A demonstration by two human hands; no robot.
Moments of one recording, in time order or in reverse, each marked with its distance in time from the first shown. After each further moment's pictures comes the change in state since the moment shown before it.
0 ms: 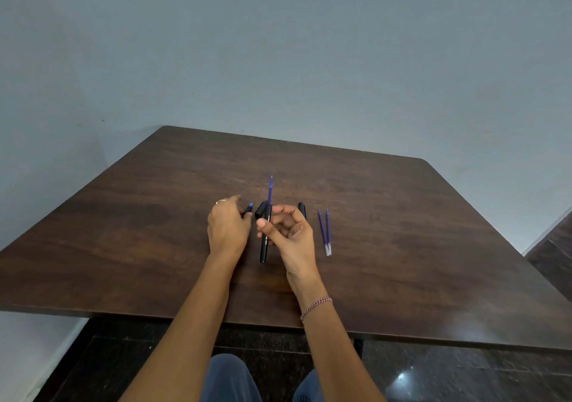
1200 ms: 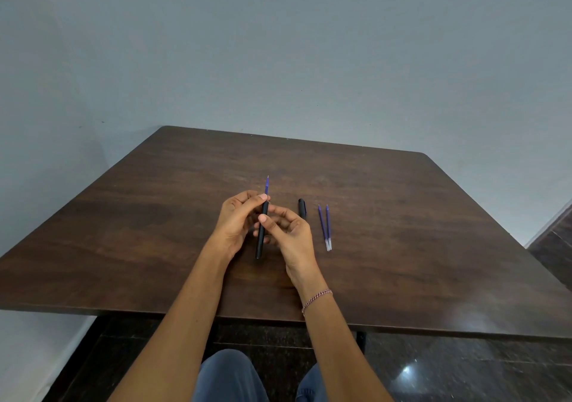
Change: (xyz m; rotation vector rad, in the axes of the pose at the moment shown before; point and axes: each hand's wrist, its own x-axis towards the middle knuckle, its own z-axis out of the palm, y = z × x) left_hand -0.005 0.012 -0.011 -1.114 -0.432 -0.196; right_hand 0.000 0.000 0.001 0.005 -0.021 0.106
